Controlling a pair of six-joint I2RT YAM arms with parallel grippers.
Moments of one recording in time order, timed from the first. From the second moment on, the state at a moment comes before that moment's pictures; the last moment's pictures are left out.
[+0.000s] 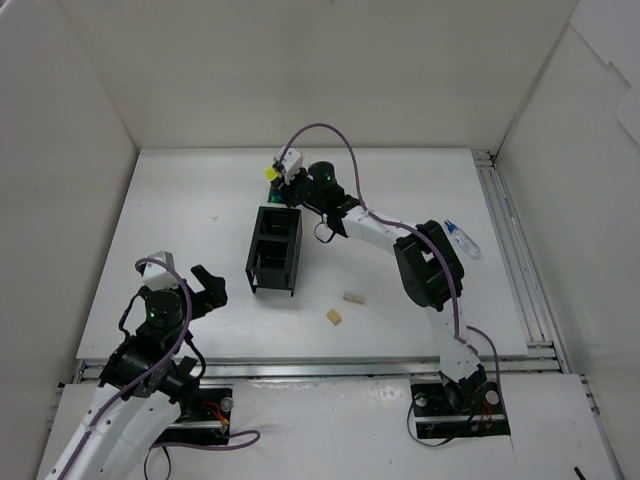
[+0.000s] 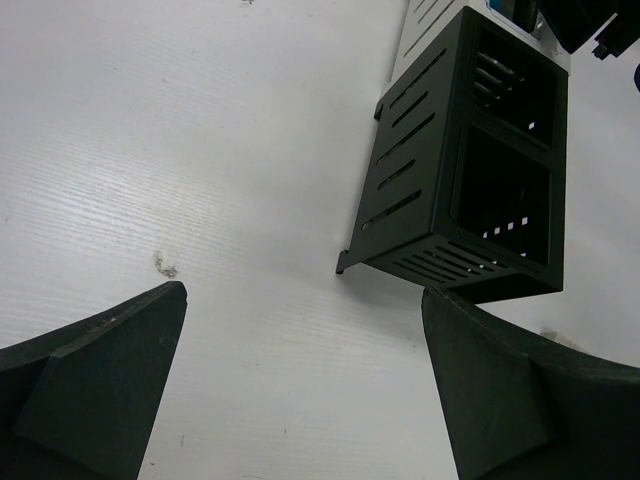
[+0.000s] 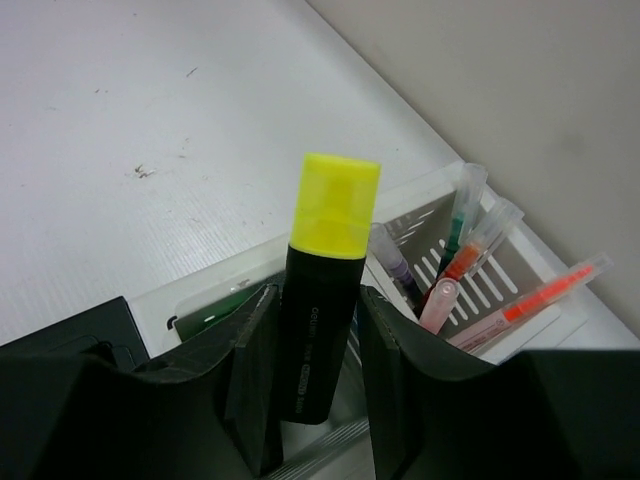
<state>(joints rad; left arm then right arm) -0.41 0.38 0.52 -0.57 -0.37 -0.59 0.63 2.20 1.65 0.38 -0.24 -0.26</state>
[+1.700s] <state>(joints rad) -0.41 0.51 0.58 -0.44 -0.02 -0.41 0.00 1.72 1.26 -0.44 0.27 -0.03</state>
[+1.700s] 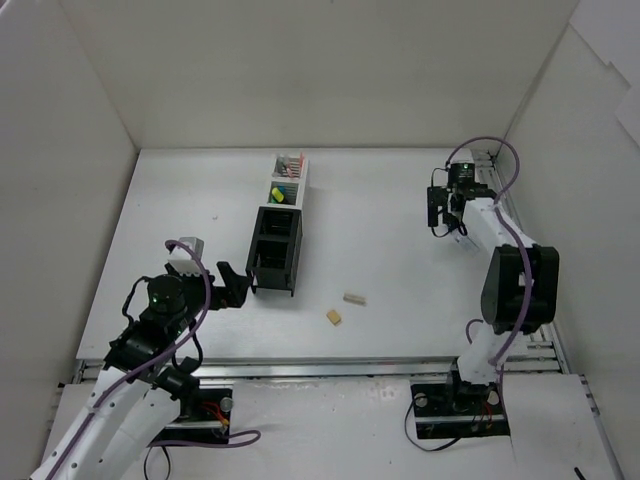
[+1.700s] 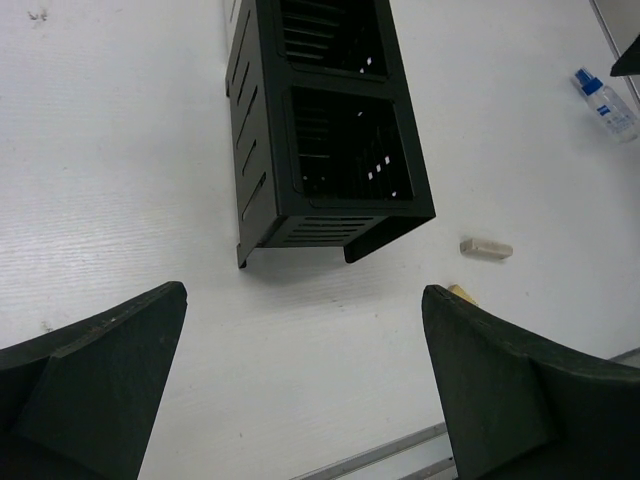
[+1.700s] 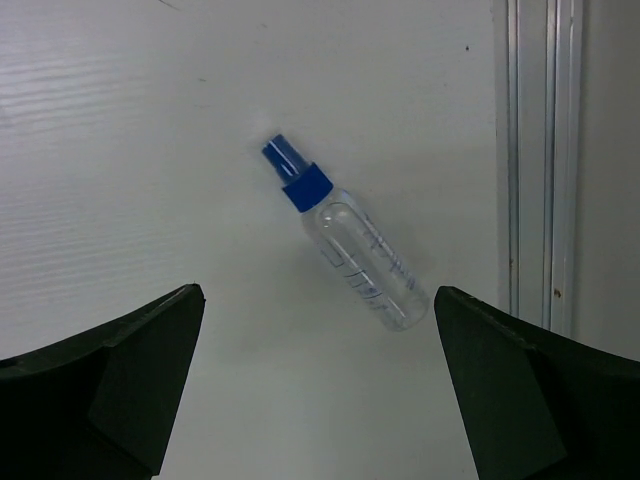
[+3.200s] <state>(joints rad) -0.36 0.59 0.64 -0.45 -0.04 -0.42 0.40 1.59 1.42 -0.51 -0.19 -0.21</state>
